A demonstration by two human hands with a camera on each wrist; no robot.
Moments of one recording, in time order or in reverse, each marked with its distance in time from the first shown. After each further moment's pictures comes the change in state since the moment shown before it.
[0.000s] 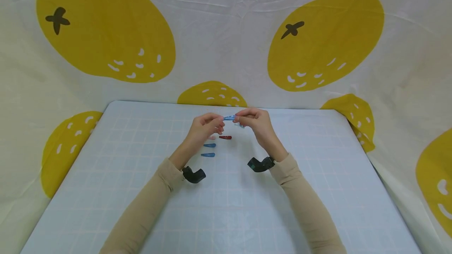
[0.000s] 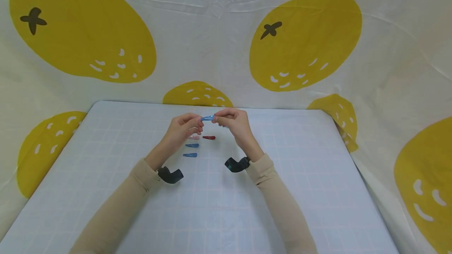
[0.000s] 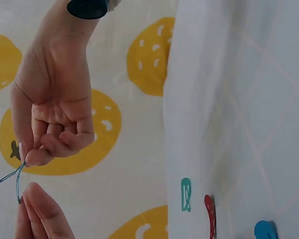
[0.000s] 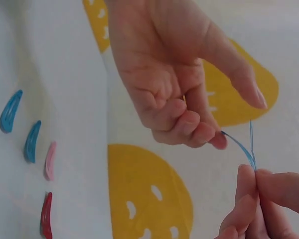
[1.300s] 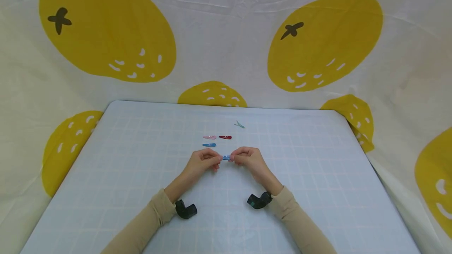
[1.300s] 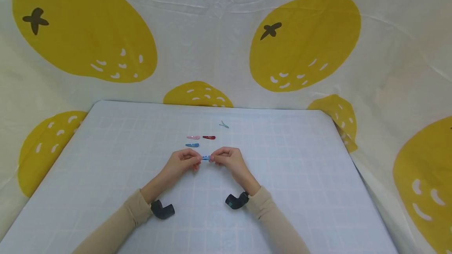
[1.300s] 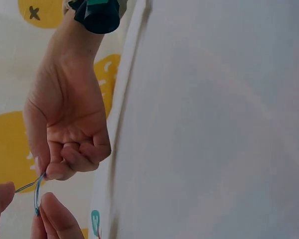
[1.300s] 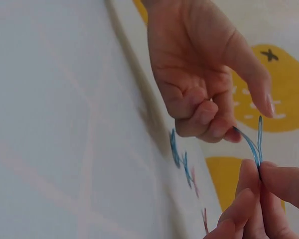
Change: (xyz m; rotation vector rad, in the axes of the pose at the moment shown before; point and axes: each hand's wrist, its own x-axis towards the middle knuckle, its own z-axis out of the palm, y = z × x) left_hand -0.061 -0.076 0.009 -0.028 -0.018 -0.165; right_hand -0.070 0.083 0.018 0.030 -0.067 0.294
